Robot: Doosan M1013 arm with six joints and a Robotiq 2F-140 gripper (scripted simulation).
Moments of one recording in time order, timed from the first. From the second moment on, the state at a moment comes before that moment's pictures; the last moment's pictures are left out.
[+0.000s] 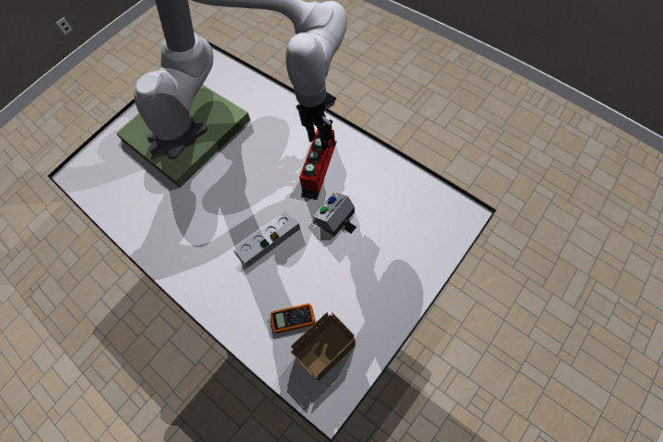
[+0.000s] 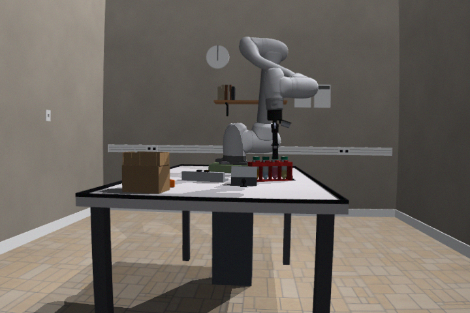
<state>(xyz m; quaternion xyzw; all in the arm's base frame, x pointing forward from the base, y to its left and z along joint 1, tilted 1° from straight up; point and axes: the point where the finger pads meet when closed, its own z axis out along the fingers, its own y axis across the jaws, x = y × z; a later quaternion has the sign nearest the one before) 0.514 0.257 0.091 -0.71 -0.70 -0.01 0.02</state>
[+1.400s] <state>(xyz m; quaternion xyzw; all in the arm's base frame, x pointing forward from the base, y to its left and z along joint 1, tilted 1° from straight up) 0.514 0.257 0.091 -0.43 -0.90 0.01 -0.01</state>
